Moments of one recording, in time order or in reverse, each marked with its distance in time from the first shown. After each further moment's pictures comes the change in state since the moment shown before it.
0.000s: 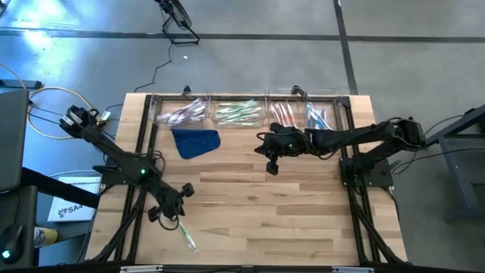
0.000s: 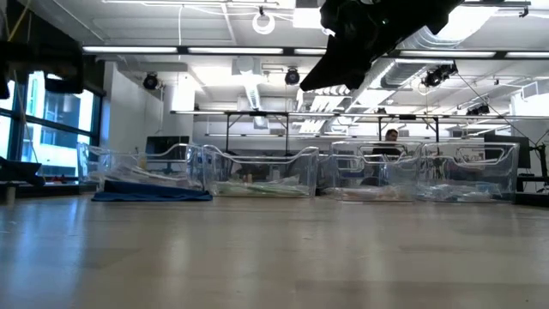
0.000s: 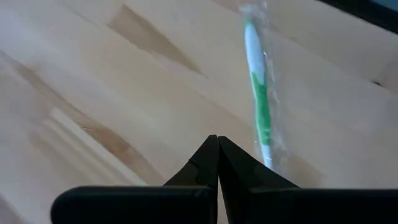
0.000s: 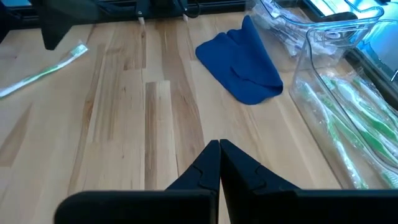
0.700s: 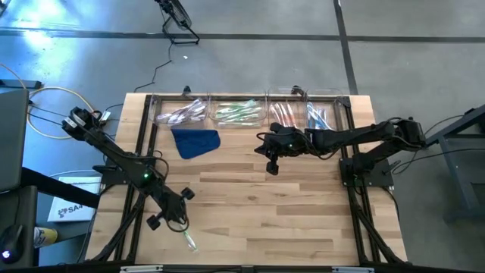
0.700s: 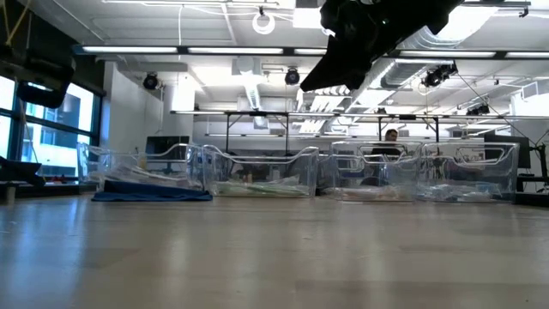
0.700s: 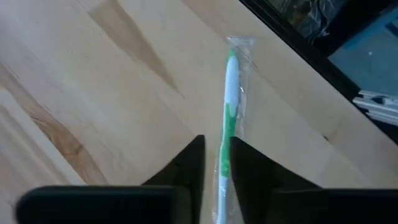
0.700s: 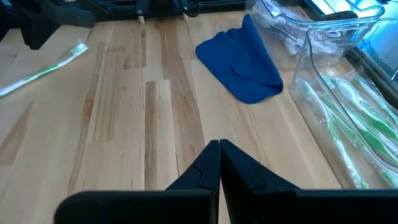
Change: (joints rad) left arm -0.018 0.075 0.056 0.012 0.092 -0.299; right arm 0.000 0.000 0.000 -0.004 0.000 0.000
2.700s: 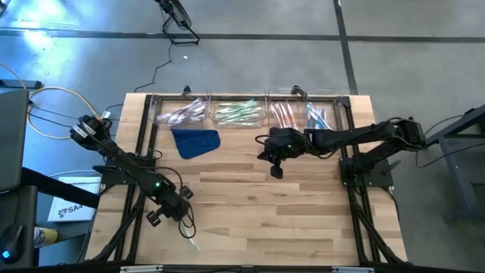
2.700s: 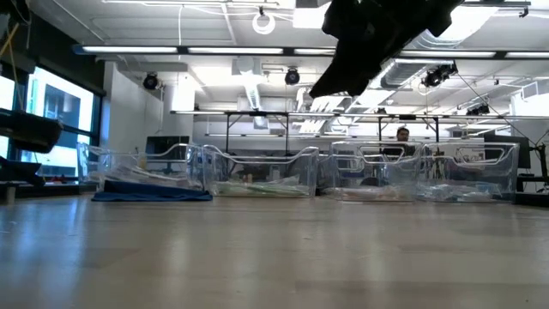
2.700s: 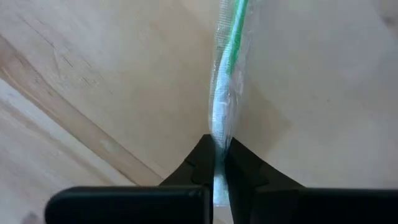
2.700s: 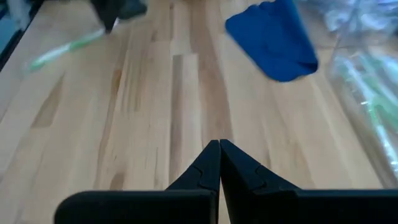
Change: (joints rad) left arm 0.001 0.214 0.054 -0.246 0.016 0.080; right arm 0.000 0.000 0.000 -0.085 -0.128 -0.022
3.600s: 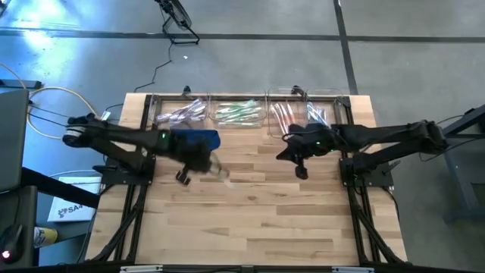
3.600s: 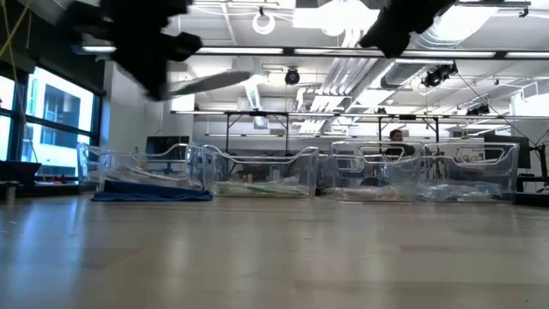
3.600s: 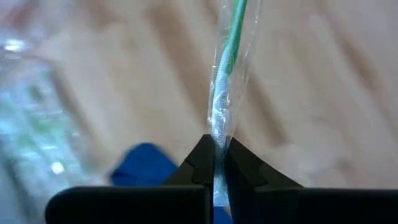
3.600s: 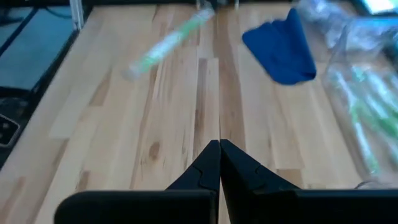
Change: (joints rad) left arm 0.578 -0.089 0.457 -0.388 -0.317 0.376; right arm 0.043 -0.311 0.000 -0.280 -0.015 -0.031
